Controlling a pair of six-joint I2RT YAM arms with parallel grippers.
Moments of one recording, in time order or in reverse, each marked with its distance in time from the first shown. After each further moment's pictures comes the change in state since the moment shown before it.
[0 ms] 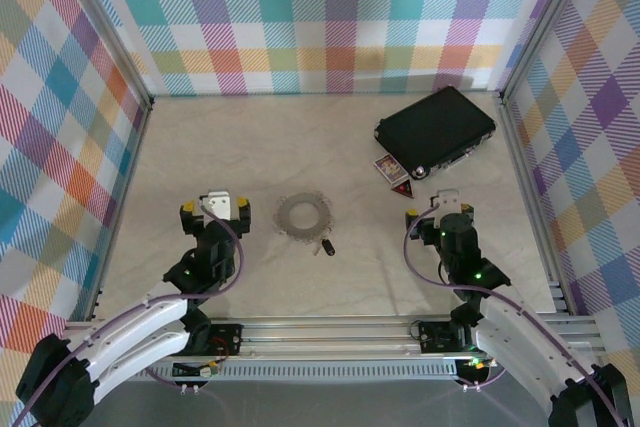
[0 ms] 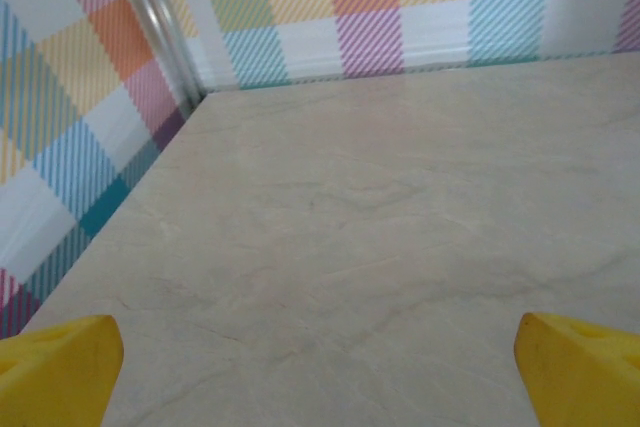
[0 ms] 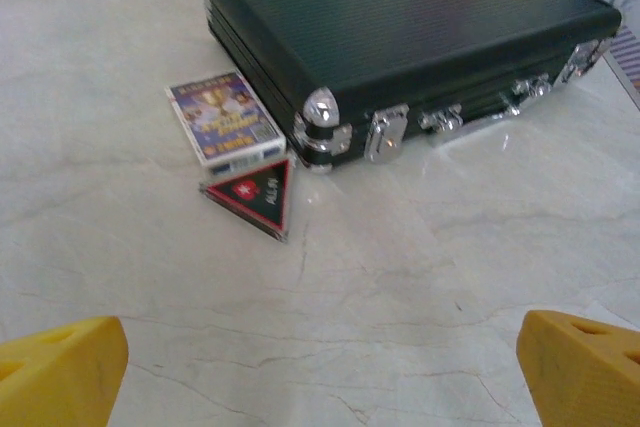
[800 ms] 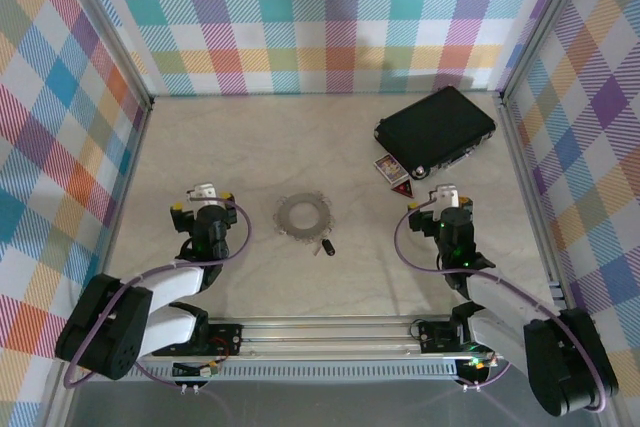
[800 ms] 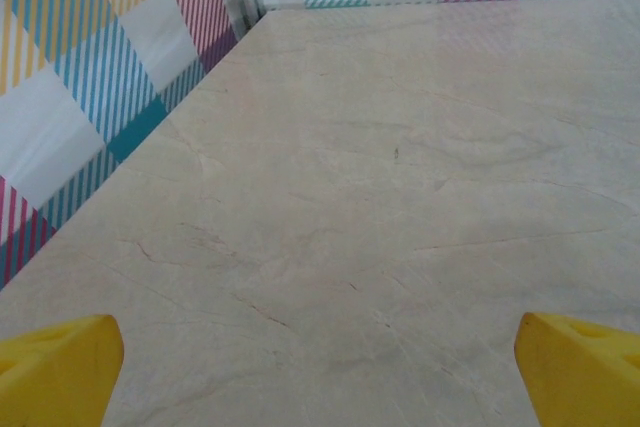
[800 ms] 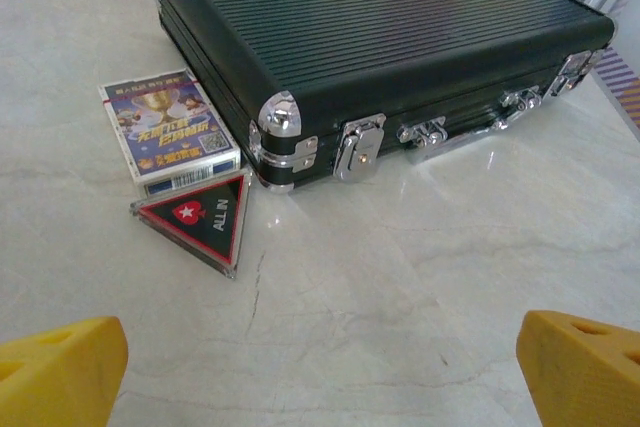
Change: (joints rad) left arm 0.337 0.433 -0.063 0.453 0.202 -0.008; right arm -0.127 0.340 -0.064 0.460 -0.071 -0.098
